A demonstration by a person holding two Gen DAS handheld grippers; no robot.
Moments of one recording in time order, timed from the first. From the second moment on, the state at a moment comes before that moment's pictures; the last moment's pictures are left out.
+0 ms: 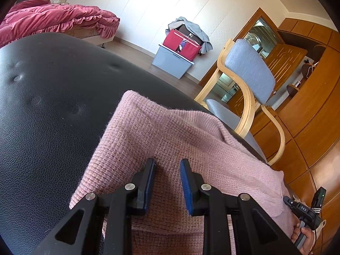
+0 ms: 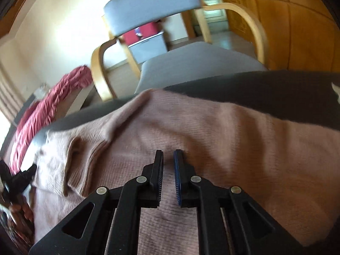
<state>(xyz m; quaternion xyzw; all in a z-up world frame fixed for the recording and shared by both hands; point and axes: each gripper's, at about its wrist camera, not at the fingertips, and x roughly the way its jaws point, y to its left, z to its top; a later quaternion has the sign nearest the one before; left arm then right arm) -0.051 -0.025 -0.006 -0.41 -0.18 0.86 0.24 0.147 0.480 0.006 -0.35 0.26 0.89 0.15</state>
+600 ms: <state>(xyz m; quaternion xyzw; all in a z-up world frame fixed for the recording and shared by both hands) -0.052 -0.023 -0.006 -0.41 -0.19 0.86 0.24 0.176 0.503 0.001 -0.33 0.31 0.87 0.18</state>
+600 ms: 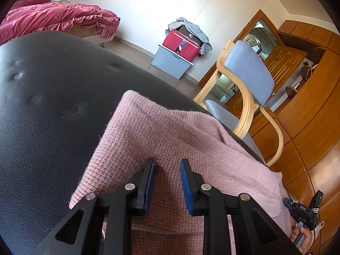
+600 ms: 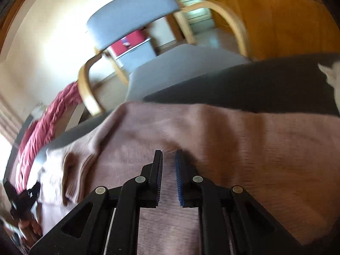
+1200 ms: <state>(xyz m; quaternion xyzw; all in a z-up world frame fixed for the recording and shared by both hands) -0.052 -0.012 -0.001 -0.40 -0.16 0.87 0.23 0.083 0.293 0.052 -0.37 0.09 0.92 0.00</state>
